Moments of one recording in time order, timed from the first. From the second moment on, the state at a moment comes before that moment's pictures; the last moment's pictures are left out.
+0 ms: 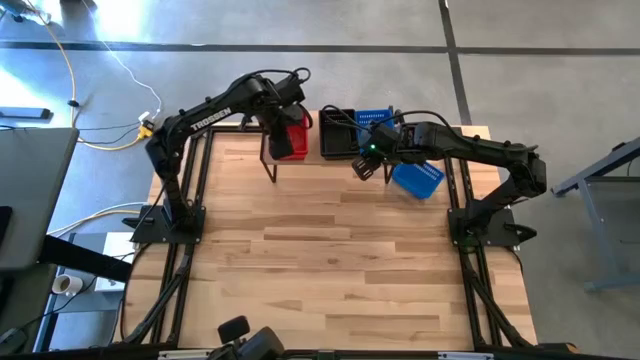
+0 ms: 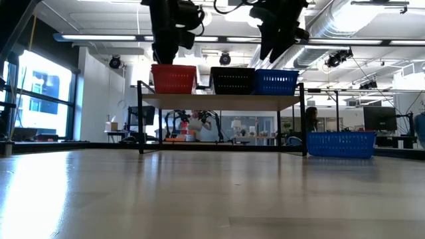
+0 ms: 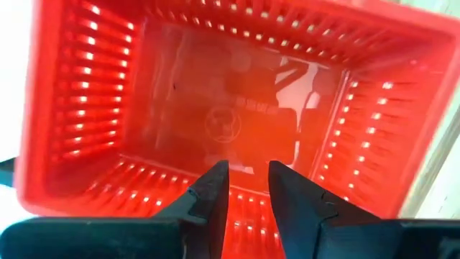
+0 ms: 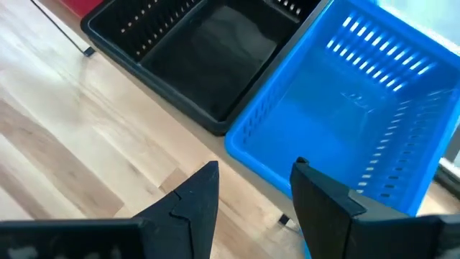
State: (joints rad) left arm 0.69 1.85 1.89 -1.41 -0.04 0.27; right arm -0.23 1.52 1.52 -1.05 0.38 0.50
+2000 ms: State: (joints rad) left arm 0.55 1.97 2.00 -1.00 0.02 0.20; right arm -0.26 1.42 1.52 -1.13 0.41 0.67
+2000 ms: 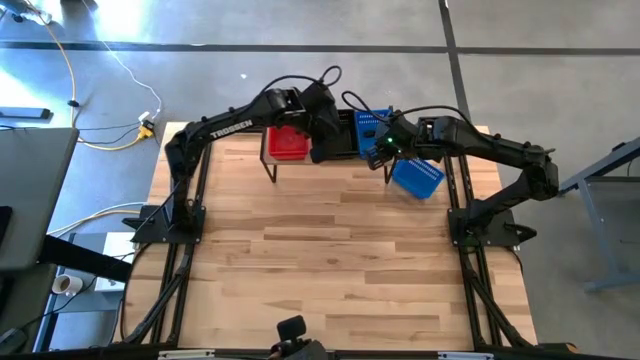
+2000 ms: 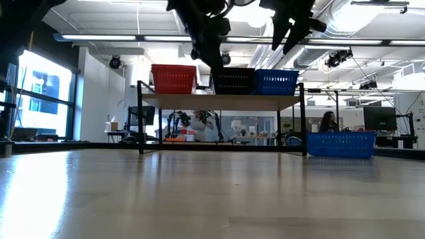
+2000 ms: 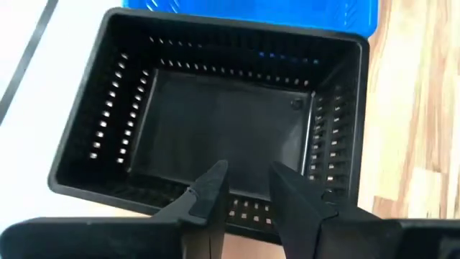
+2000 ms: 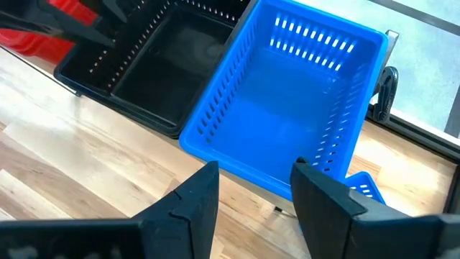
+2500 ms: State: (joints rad) left arm 0.55 1.99 2.00 -1.06 -0.04 0.19; right arm -0.26 1.42 1.52 -1.14 0.41 0.67
